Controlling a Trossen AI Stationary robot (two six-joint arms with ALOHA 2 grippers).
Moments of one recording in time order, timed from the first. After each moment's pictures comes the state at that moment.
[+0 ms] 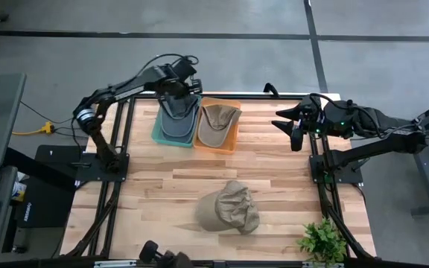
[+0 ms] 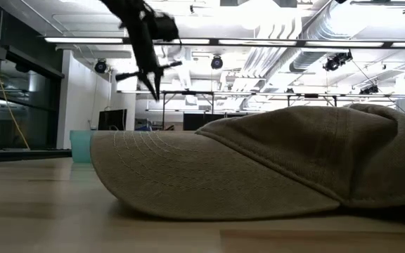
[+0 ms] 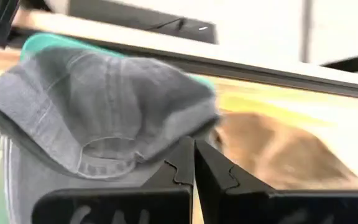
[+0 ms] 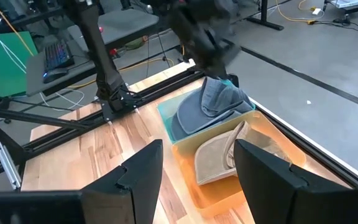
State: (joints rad) left arm 0.66 1.70 1.54 -0.90 -0.19 -1.01; right arm 0.03 0.87 1.18 -0.65 0.36 0.40
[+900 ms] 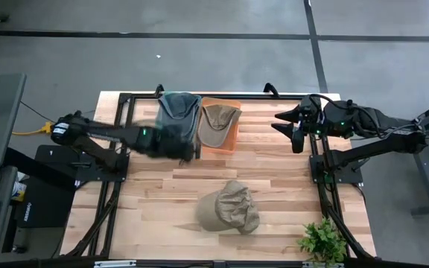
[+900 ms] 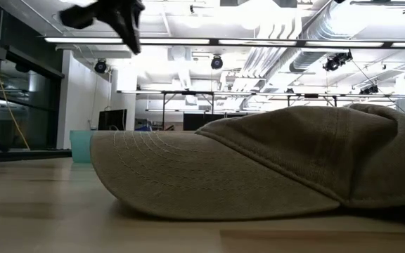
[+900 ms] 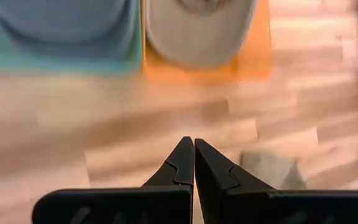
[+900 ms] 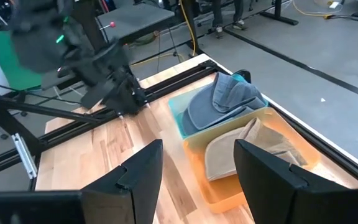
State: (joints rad) left arm -0.16 1.45 1.41 -1.11 -0.41 -1.56; right arm 0.03 0.87 1.18 -0.65 0.31 0.40
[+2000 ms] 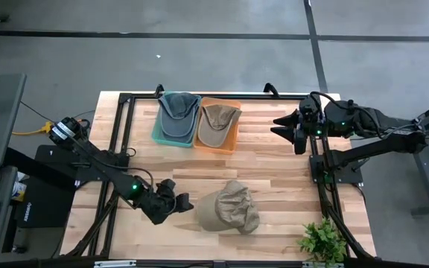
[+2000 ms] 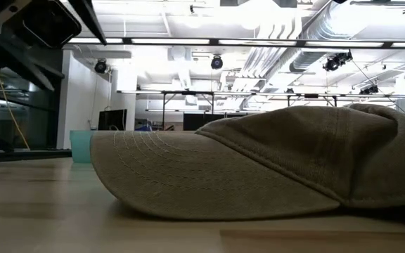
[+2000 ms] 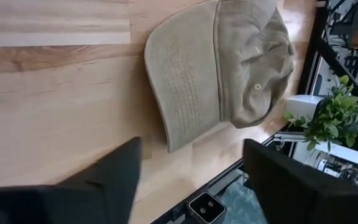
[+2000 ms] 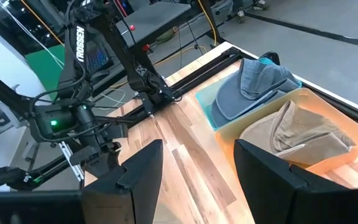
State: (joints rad) left arm -0.67 1.46 0.87 -0.23 -0.43 -2.10; right arm 0.04 0.87 1.18 -0.64 0.22 0.56
